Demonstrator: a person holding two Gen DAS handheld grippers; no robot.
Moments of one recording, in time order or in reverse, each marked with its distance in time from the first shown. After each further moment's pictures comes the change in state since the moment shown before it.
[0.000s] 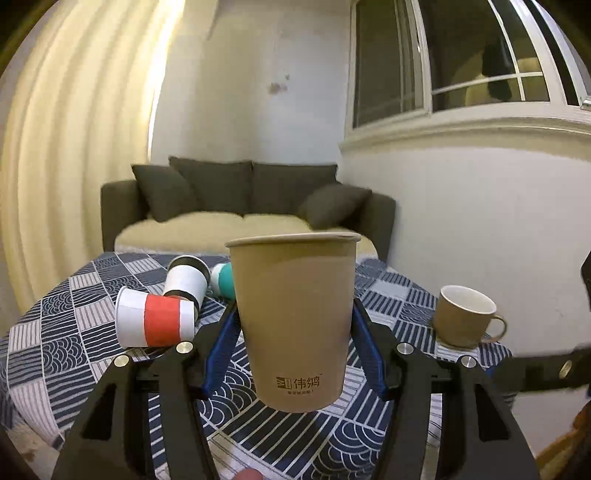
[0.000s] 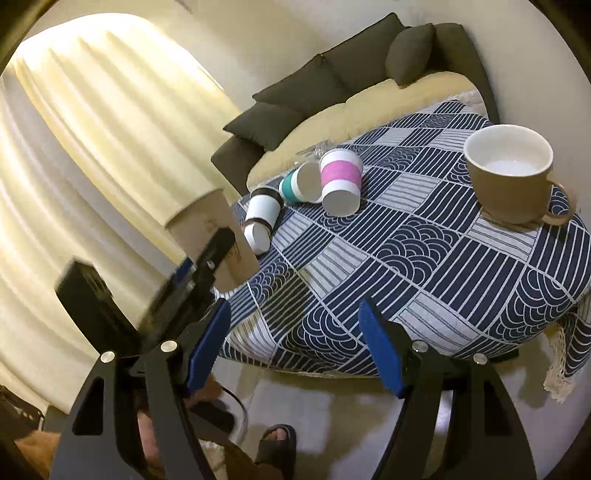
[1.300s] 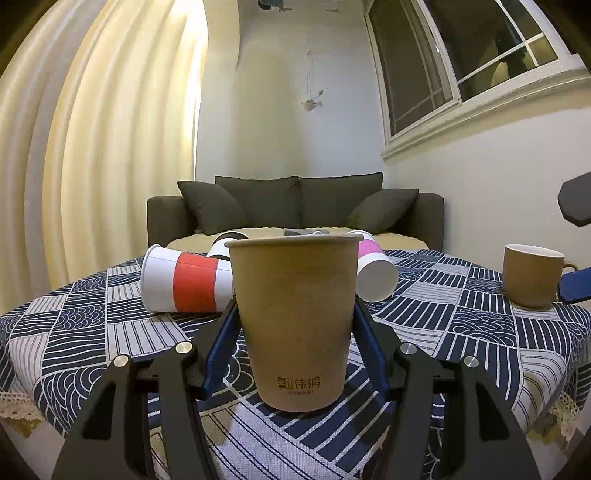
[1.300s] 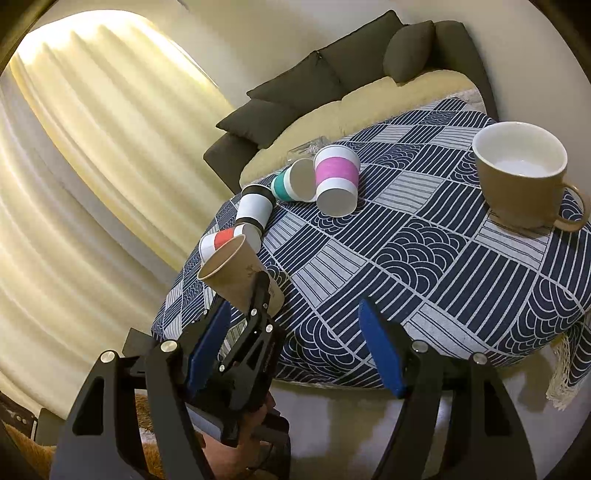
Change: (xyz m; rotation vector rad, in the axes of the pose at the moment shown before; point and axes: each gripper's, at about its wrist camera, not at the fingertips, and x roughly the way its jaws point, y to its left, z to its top) left arm 0.026 0.002 -0.076 0.061 -0.095 0.212; right arm 0.025 0.002 0.004 -0.015 0.022 -0.031
